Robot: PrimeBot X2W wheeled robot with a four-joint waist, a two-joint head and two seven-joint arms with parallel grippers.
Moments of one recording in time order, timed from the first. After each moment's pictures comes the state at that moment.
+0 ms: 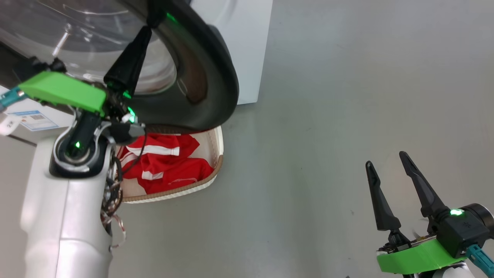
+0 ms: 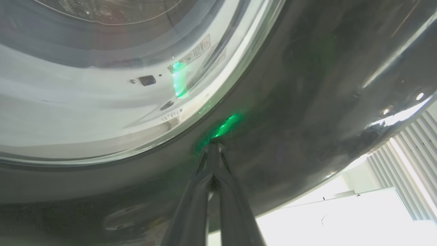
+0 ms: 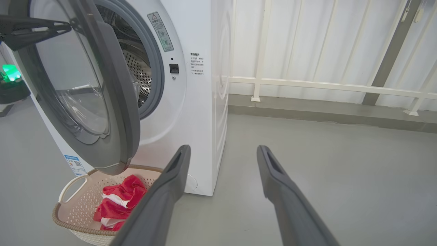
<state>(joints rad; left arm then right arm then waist) -0.81 0.03 0.00 0.43 -1.56 -0.01 0.36 0.01 -0.04 0.01 -0.06 0.14 0.12 -0.26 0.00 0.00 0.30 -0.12</state>
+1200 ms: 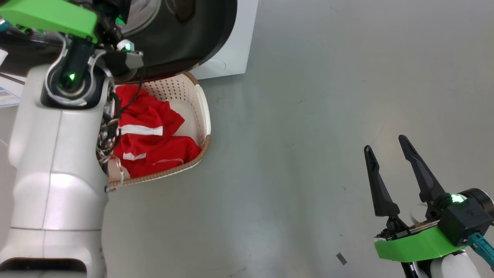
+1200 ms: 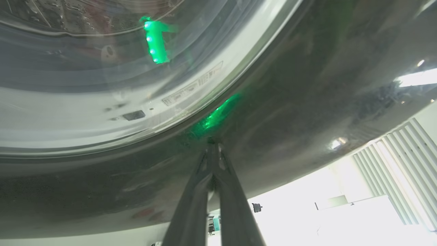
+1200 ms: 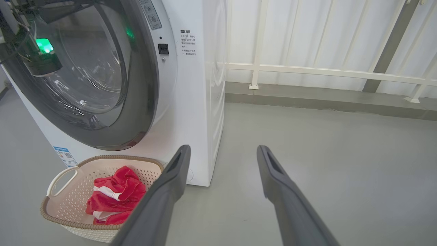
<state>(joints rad) -1.13 0.02 -0.07 0.70 -1.59 -0.11 0.27 -0.05 -0.04 0.02 -0.07 0.15 0.12 -0.26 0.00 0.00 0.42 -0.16</state>
